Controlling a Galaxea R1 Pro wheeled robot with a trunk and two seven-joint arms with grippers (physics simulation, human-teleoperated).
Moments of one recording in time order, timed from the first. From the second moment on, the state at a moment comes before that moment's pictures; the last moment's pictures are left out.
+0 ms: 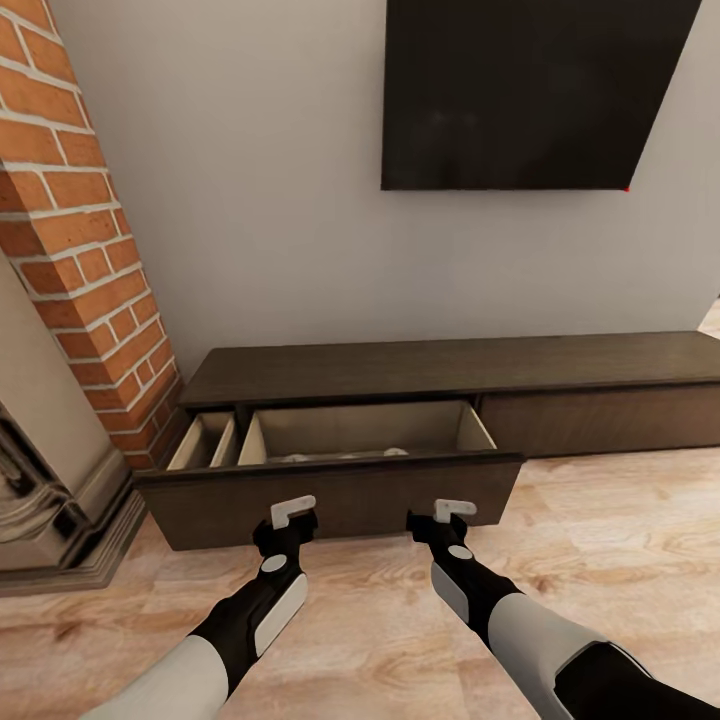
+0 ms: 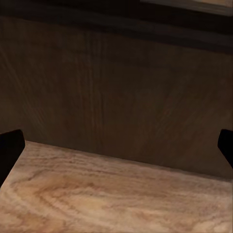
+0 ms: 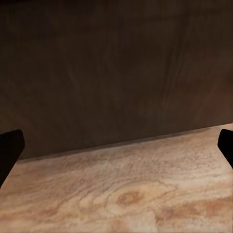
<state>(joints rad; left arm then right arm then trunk) -0.63 -0.09 -0.54 -0.64 0.57 -0.10 0.55 -0.80 0.11 0.44 -0.22 -0.46 -0.18 -0.22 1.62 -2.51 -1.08</state>
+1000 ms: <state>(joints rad) -0.63 -0.10 -0.55 -0.58 0.56 -0.19 0.54 -0.80 0.12 0.45 -0.23 -0.45 -0.17 -0.22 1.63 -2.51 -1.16</state>
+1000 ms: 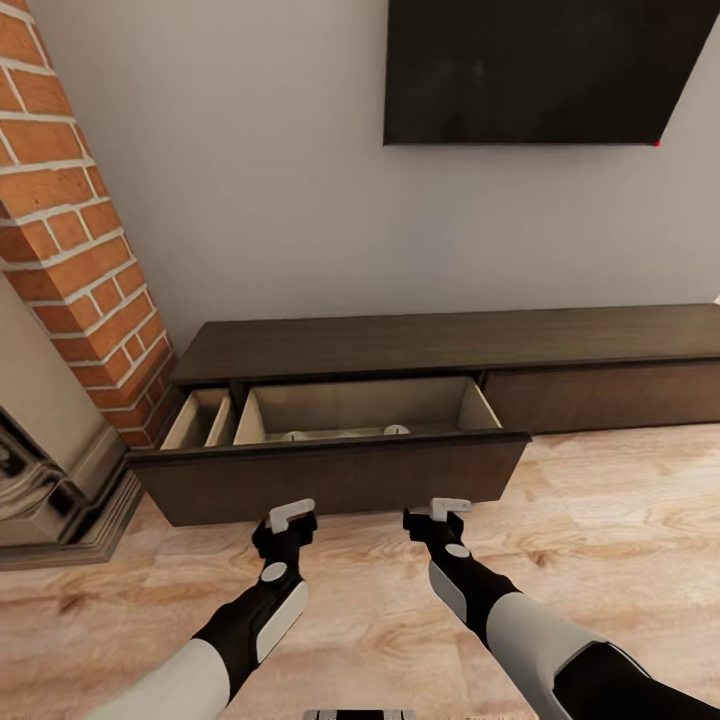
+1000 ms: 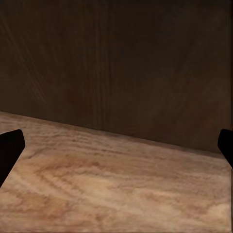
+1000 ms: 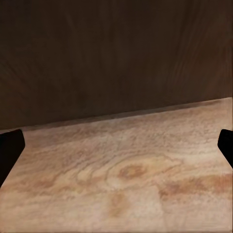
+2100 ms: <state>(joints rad) -0.63 -0.11 -0.55 -0.58 0.51 -0.19 0.55 -0.80 0.11 0.44 -0.24 -0.45 -0.16 -0.22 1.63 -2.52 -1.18</state>
